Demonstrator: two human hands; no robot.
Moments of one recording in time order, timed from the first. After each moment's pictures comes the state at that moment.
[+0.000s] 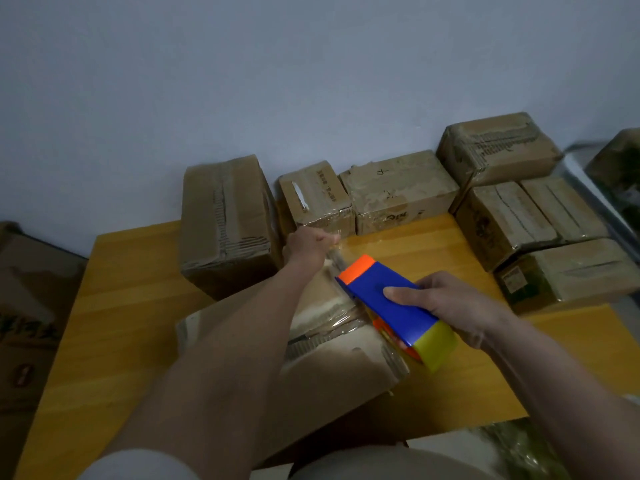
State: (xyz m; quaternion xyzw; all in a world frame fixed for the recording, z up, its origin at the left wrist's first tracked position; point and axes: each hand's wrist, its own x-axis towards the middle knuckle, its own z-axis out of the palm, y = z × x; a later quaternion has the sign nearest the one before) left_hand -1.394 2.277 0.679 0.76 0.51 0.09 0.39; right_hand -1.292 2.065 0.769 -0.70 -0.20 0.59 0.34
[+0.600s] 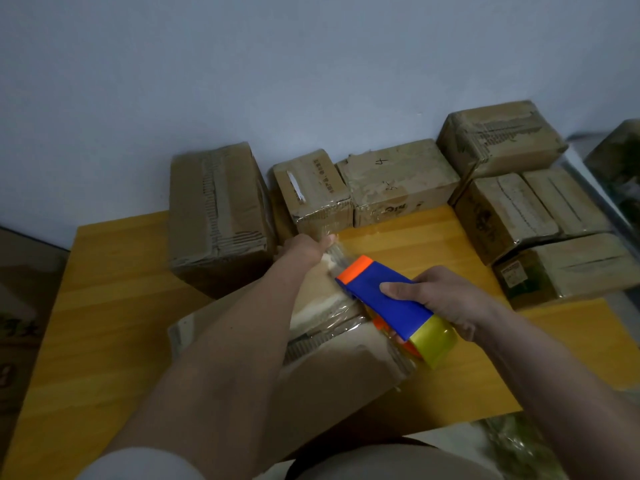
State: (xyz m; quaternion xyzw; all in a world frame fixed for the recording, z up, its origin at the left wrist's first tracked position) left_hand -1.387 2.292 0.656 0.69 0.61 -0.09 0.38; right_hand -1.296 2.086 0.768 -0.76 -0.18 0.55 0.29
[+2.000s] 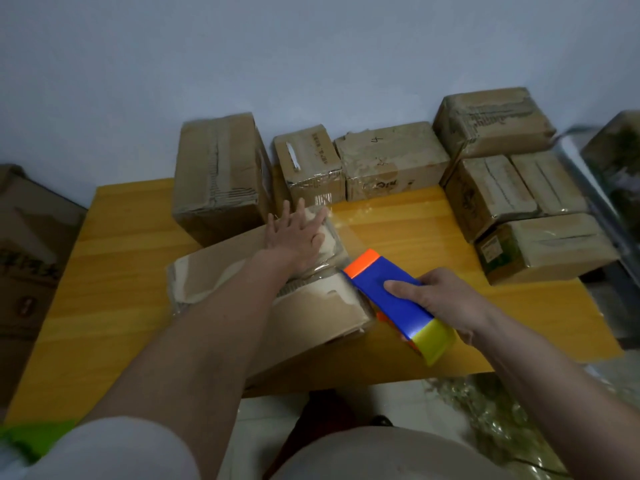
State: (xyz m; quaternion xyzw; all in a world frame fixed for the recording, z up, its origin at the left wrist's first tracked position) left_hand -1.432 2.211 0.671 0.89 0.40 -0.16 0.12; right_hand -1.300 1.996 0.750 -0.76 -0.22 0.53 0.31
